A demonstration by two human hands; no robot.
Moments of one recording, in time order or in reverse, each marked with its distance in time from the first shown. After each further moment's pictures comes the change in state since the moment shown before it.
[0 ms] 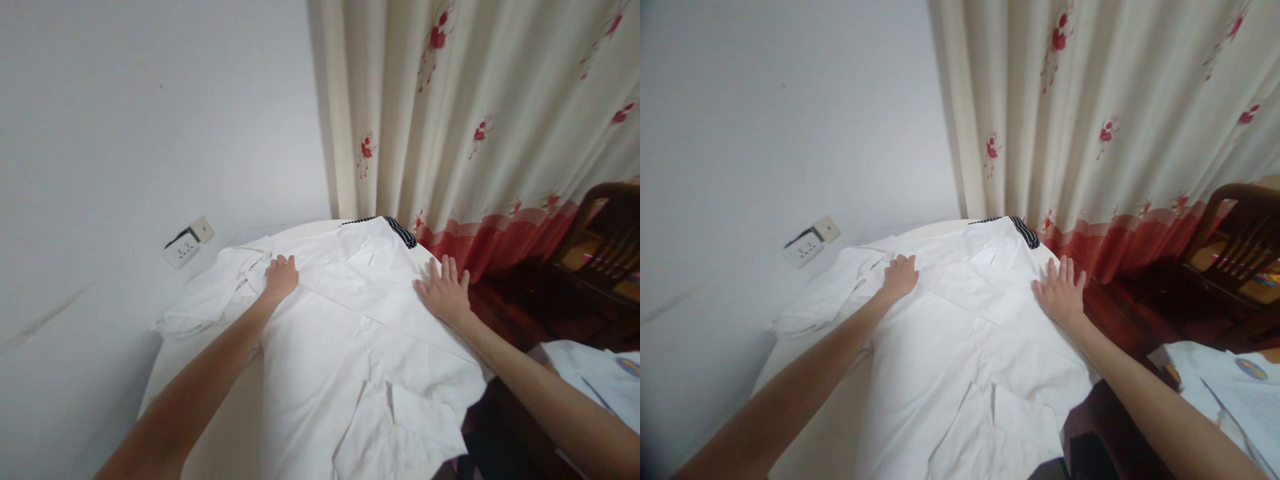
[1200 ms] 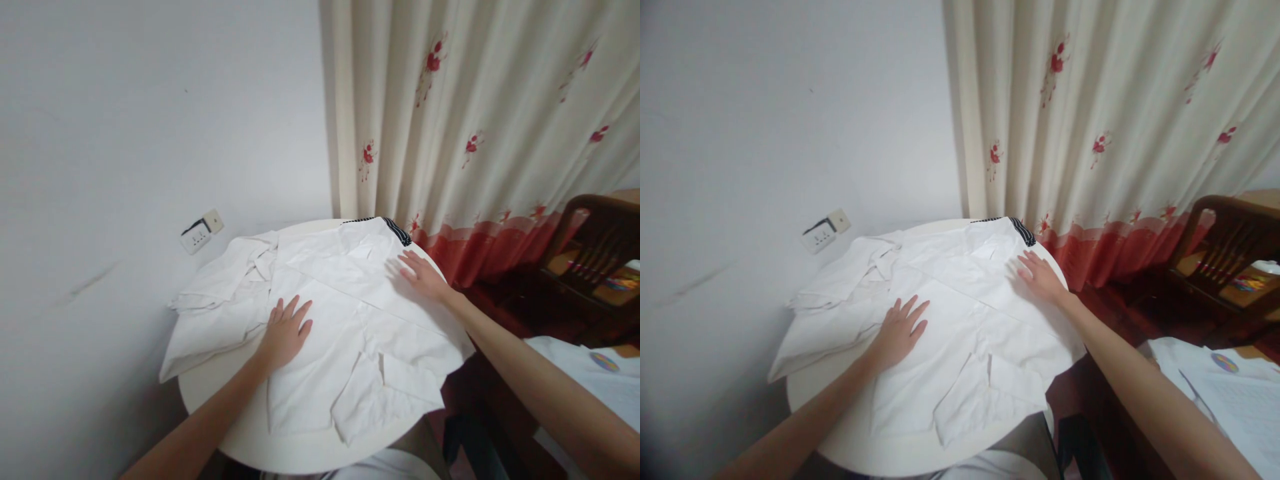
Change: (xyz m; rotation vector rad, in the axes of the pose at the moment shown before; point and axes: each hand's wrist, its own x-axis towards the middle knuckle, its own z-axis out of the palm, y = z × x) left_hand -0.189 -0.011 0.036 -0.128 0.181 0.316; right_hand 0.020 0.002 -0.010 0.281 -0.146 -0.359
